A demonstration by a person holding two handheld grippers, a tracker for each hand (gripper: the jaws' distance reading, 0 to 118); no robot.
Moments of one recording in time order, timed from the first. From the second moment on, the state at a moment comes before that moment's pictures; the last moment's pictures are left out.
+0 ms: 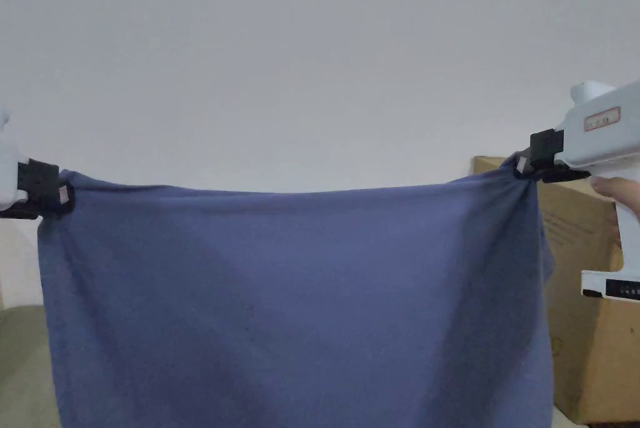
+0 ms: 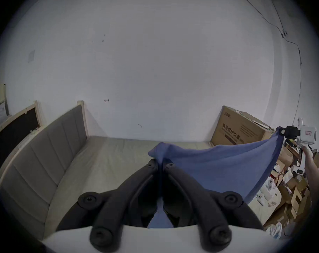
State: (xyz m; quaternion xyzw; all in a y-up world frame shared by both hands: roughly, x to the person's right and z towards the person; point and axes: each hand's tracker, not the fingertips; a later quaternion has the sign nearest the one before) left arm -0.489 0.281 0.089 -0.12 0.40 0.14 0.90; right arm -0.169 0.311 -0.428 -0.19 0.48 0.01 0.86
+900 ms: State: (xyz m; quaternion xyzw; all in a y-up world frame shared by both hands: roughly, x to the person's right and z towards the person) left arm -0.652 0.172 0.018 -0.12 0.48 0.15 0.86; right arm -0.367 0.174 -0.463 -0.20 0.44 0.06 0.87
